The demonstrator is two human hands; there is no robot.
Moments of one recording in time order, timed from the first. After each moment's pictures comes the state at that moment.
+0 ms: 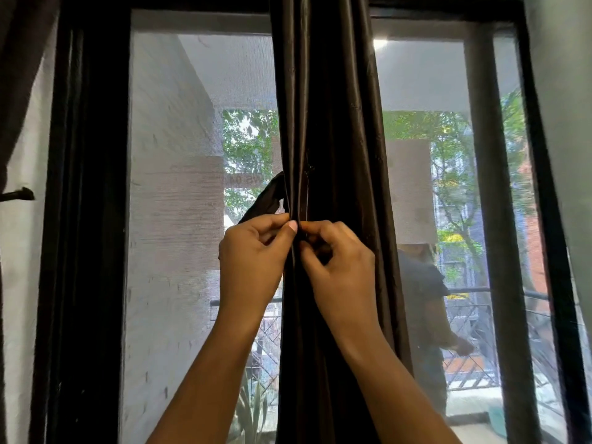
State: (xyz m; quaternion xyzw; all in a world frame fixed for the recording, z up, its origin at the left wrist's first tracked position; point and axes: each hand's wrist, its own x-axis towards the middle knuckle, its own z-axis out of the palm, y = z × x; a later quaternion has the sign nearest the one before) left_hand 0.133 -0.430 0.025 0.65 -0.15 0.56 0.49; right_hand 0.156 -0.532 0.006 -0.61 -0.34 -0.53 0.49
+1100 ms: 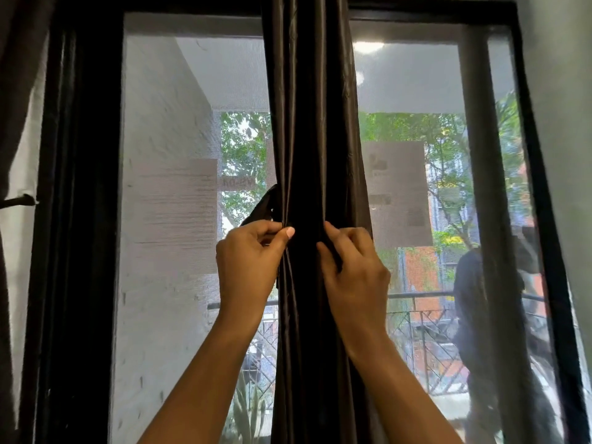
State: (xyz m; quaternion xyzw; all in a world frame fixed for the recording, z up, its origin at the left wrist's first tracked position) left_hand 0.159 -0.432 0.028 0.68 -0.11 0.60 0.42; right_hand 0.194 -0.554 -0.003 -0.60 -0.25 -0.67 0.36
